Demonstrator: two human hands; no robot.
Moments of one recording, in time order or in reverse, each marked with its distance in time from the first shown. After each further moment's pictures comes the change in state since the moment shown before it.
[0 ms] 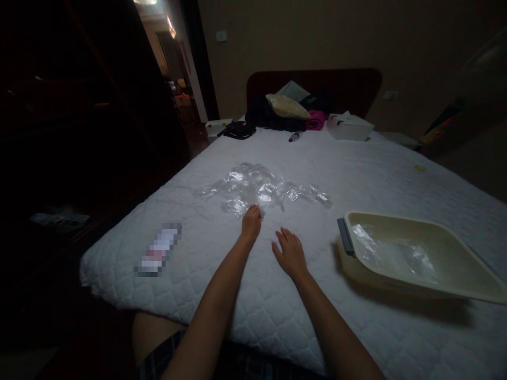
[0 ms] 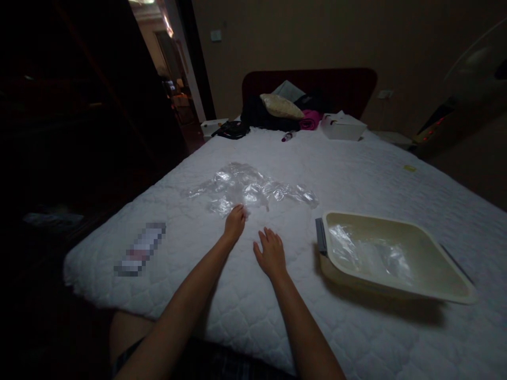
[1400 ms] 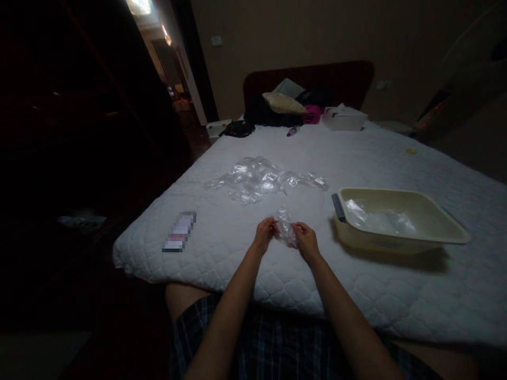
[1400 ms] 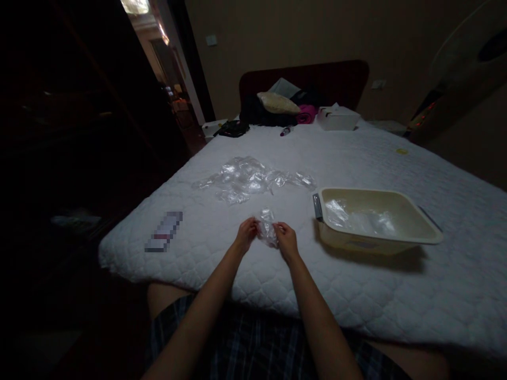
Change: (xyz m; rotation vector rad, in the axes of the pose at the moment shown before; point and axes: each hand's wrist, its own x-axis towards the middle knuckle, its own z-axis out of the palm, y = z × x) left_hand -0.080 0.081 -0.045 -1.503 -0.184 -0.858; right_hand -0.032 -0.001 -0.027 1.241 0.137 0.614
